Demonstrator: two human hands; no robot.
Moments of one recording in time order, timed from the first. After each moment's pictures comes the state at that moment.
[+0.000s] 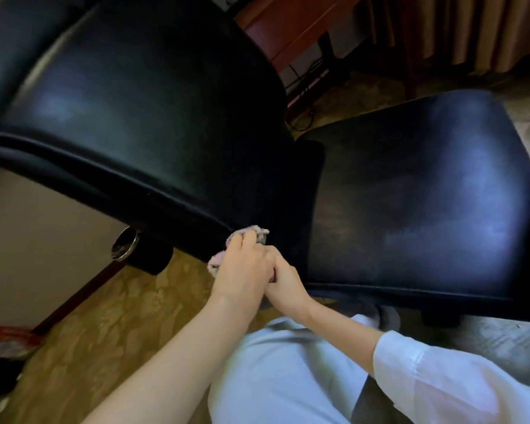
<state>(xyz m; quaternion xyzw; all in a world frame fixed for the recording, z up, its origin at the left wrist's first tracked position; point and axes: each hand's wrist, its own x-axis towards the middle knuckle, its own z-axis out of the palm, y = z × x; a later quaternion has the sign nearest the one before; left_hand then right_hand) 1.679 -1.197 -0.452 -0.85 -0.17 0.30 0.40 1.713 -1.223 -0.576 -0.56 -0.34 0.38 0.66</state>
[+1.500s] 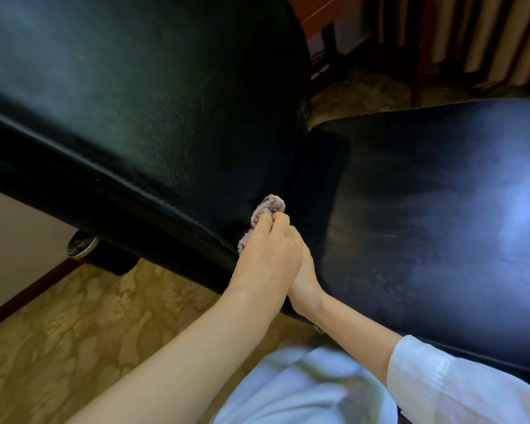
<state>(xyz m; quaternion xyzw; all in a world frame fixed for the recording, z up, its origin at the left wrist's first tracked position) 1.731 -1.130 -0.517 -0.84 -0.12 0.23 0.48 1.756 -1.149 -0.602 -0.51 -0.21 0.35 0.76</state>
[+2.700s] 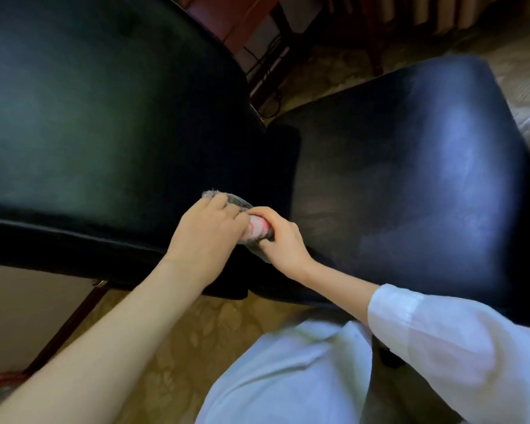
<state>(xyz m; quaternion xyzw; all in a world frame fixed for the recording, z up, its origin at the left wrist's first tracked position) 1.748 -1.137 -0.430 -0.90 -0.03 0.20 0.39 1.809 -1.187 -0.590 -0.58 -0.32 0.26 0.70</state>
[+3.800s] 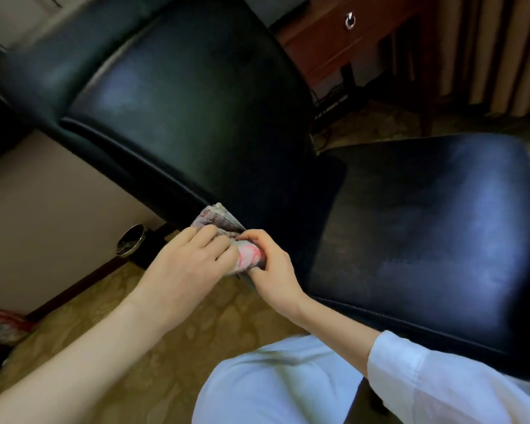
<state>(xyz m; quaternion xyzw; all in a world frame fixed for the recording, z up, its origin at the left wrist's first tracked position) 1.614 -1.170 -0.372 -0.94 -0.03 0.03 0.34 1.719 -1.211 -0.521 -0.53 -0.40 0.29 0.69</state>
